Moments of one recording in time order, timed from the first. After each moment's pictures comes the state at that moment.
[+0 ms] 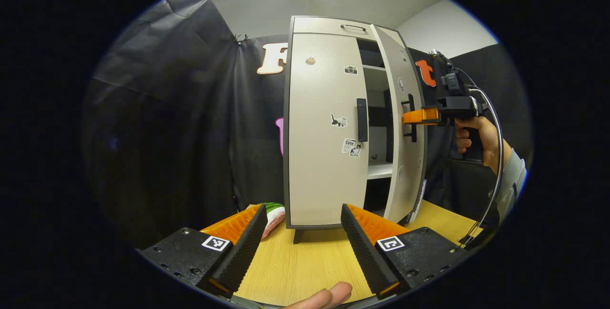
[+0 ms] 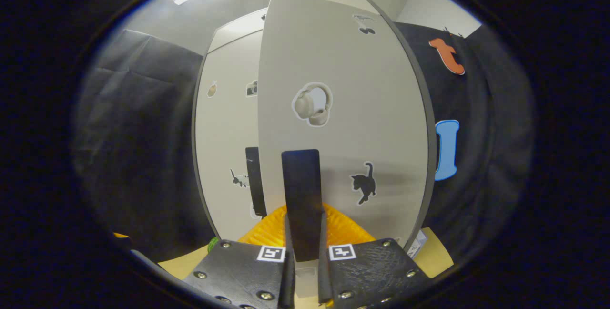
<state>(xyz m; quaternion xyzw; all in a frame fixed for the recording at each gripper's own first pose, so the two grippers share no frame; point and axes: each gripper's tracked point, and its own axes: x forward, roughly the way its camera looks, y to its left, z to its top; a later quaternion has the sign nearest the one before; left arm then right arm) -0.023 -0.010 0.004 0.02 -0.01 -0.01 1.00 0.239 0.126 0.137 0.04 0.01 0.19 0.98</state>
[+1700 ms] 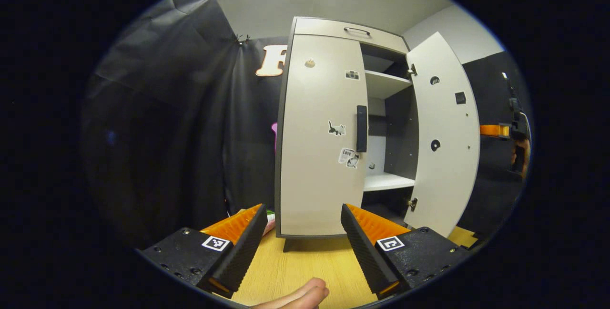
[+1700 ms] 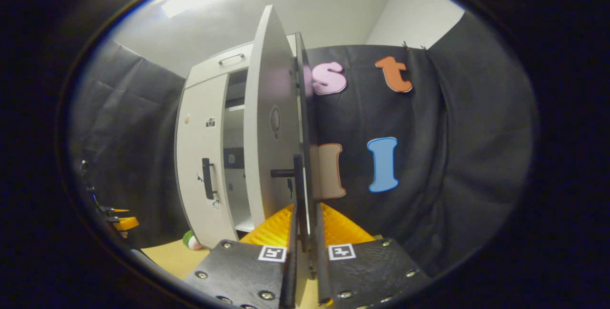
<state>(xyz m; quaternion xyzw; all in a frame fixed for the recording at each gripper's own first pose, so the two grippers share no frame) 0.022 -0.019 0.030 -0.01 -0.04 -0.01 1.00 0.167 -0.079 0.152 0.04 -0.07 0.11 0.99</state>
